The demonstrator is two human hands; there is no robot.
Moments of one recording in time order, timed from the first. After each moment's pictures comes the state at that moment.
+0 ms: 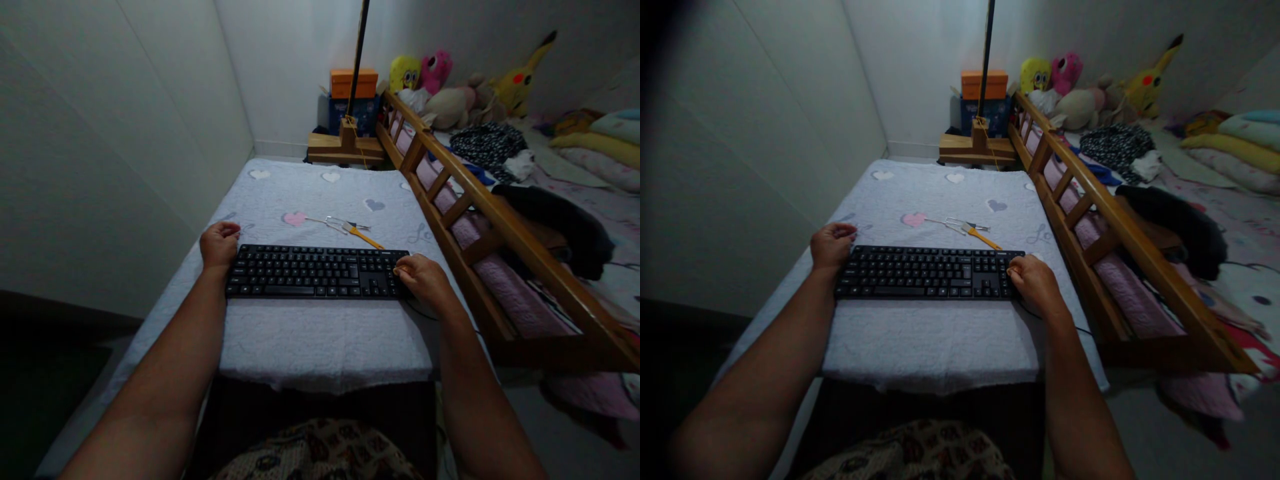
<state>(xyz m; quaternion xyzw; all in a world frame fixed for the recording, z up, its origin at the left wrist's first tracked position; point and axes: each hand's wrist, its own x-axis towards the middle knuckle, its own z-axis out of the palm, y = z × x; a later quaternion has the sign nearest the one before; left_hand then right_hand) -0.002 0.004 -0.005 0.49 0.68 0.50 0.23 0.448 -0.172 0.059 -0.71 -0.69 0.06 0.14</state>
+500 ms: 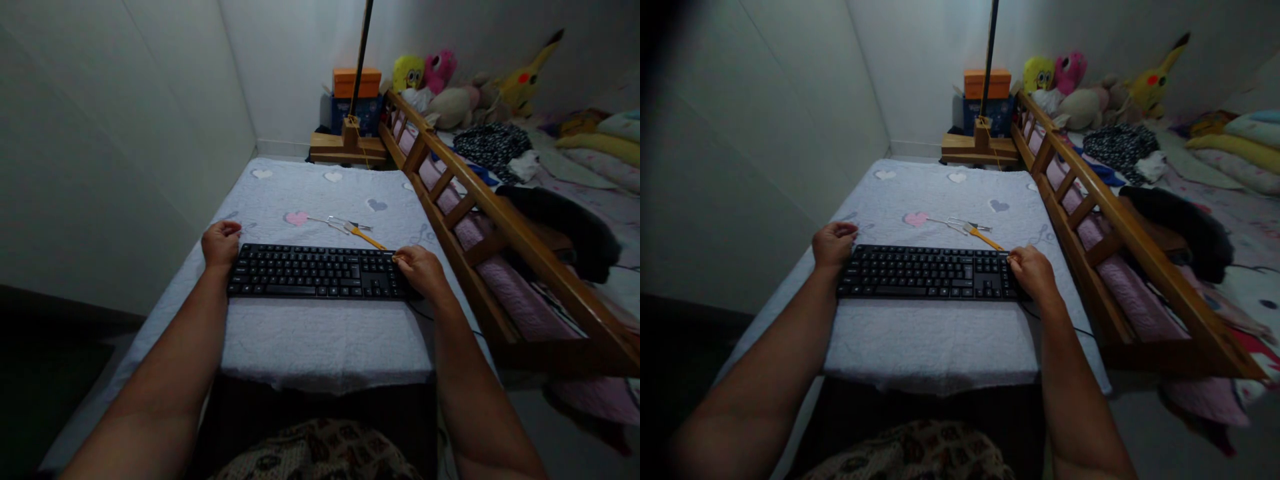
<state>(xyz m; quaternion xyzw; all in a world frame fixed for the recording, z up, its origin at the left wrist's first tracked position) -0.005 0.006 -0.009 0.49 0.68 0.49 0.22 0.451 -0.144 0.053 -0.72 -0.68 0.05 0.15</state>
